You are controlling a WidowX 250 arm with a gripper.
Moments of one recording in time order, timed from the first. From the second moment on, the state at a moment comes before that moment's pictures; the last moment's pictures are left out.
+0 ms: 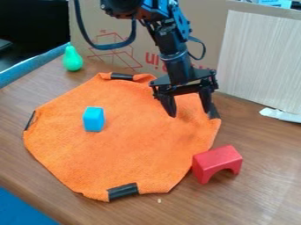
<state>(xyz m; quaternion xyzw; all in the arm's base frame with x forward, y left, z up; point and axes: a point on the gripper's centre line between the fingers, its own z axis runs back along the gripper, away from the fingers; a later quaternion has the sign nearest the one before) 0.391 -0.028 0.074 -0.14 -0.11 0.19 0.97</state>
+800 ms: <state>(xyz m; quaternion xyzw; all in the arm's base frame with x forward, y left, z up) 0.370 -0.007 0.104 -0.12 -0.14 0.22 0.96</state>
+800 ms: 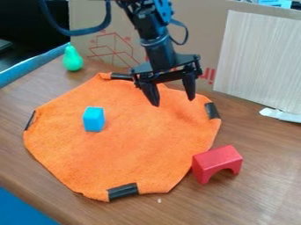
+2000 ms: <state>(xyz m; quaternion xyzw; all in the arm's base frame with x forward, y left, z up) 0.301 0.087 0.101 -0.05 -0.09 0.11 0.99</state>
